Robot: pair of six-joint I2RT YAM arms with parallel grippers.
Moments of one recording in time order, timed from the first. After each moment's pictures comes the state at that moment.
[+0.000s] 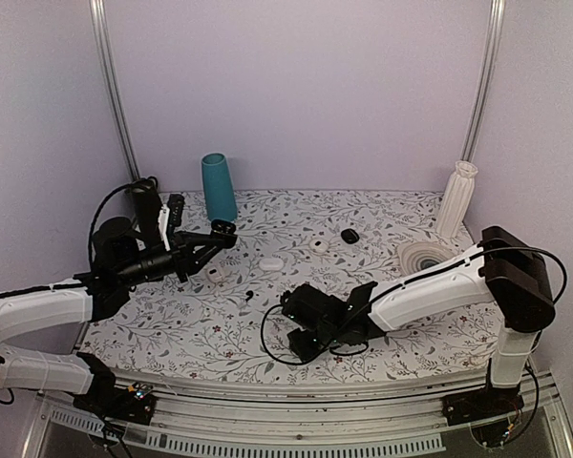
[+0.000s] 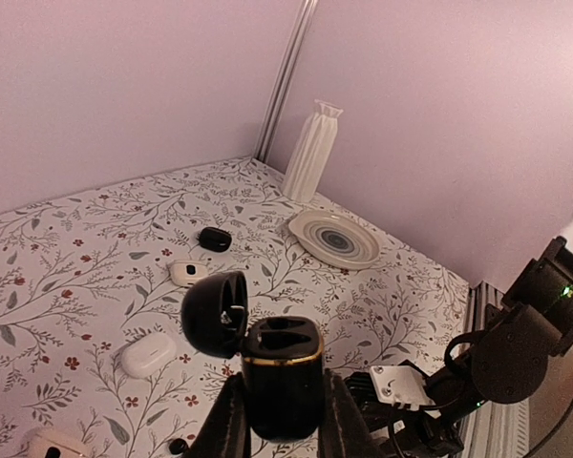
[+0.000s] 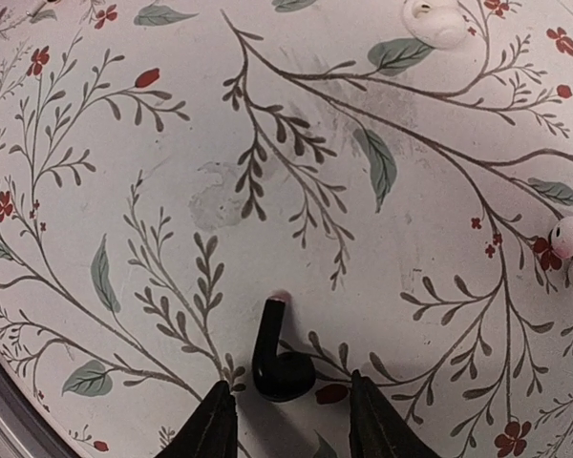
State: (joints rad) left arm -0.52 1.07 0.47 0.53 0.48 -0.27; right arm 1.22 1.91 1.13 -0.28 0.19 0.56
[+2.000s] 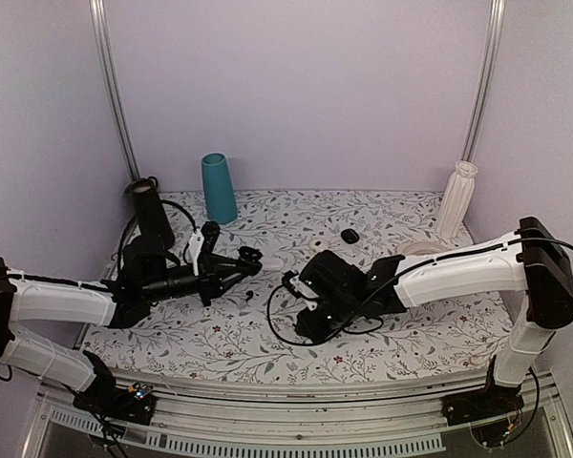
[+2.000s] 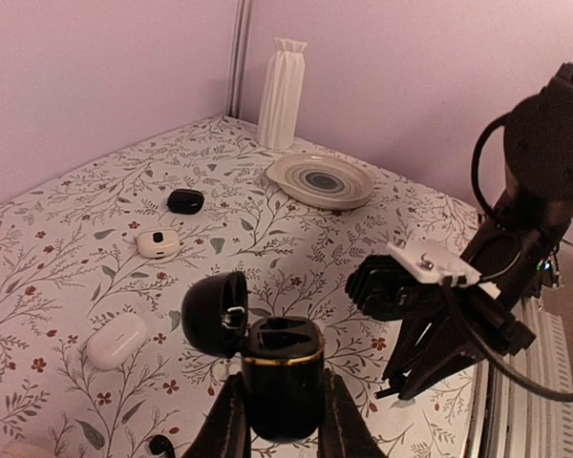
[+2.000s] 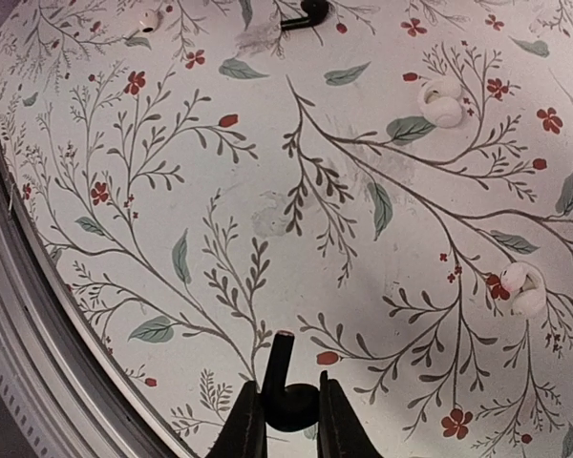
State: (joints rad) left arm -0.67 1.25 0.44 0.64 0.42 -0.09; right arm 1.13 1.78 1.14 -0.36 0.02 0.40
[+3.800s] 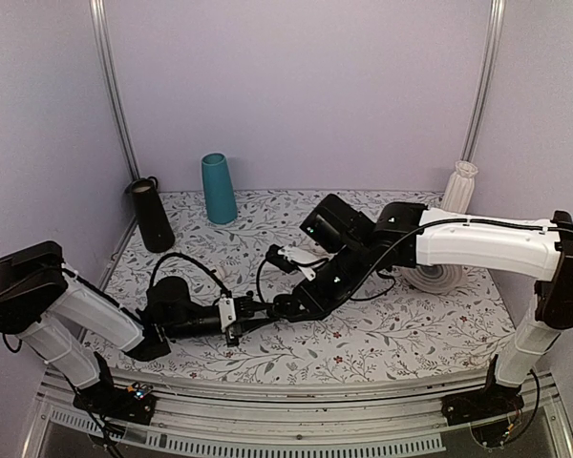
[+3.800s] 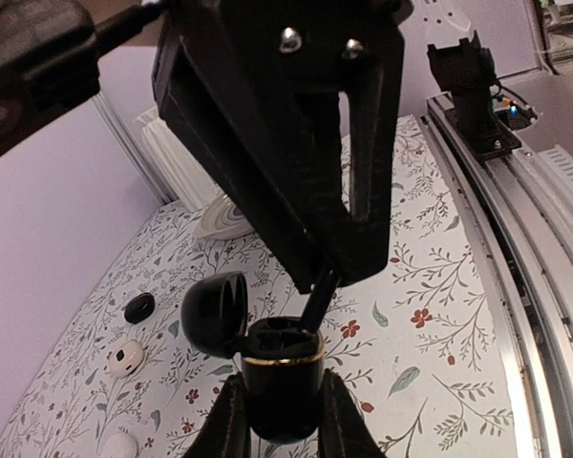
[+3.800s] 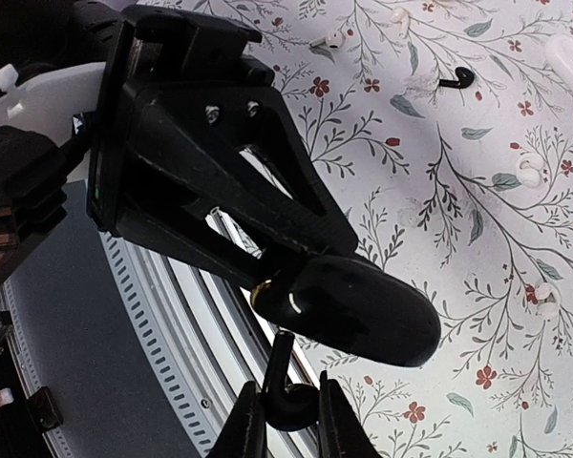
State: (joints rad) left arm -0.97 1.54 0.32 1.12 0.32 0.48; right arm 1.10 1.71 1.47 -0.76 -0.30 0.23
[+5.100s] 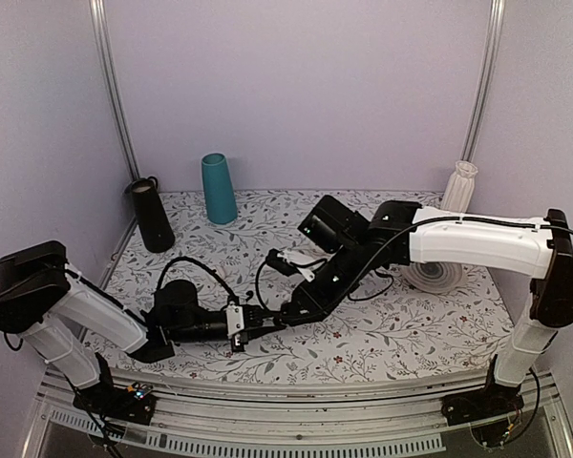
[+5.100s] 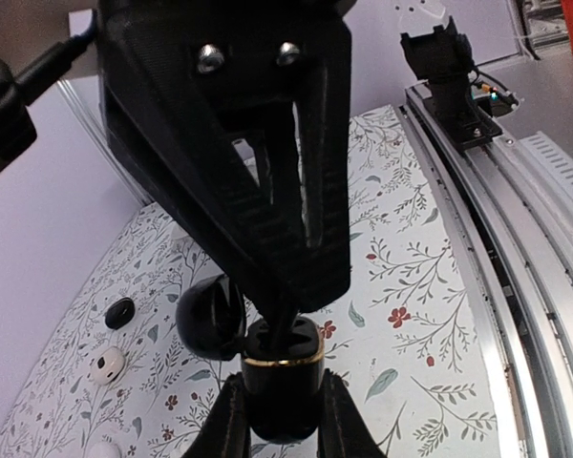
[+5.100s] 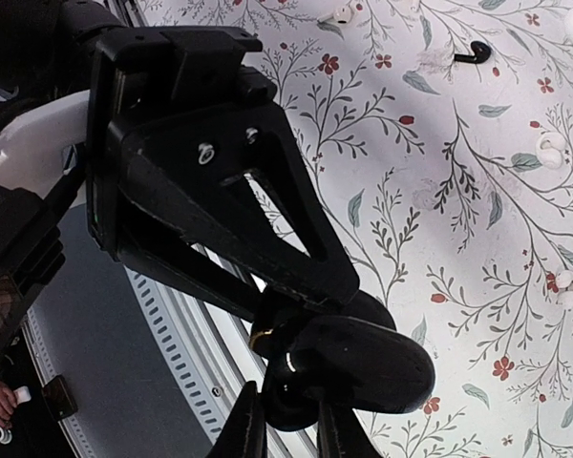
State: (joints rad) left arm -1.02 1.56 0.35 1.08 0.32 0.51; right arm 1.08 1.74 1.49 -0.80 -0.35 0.23
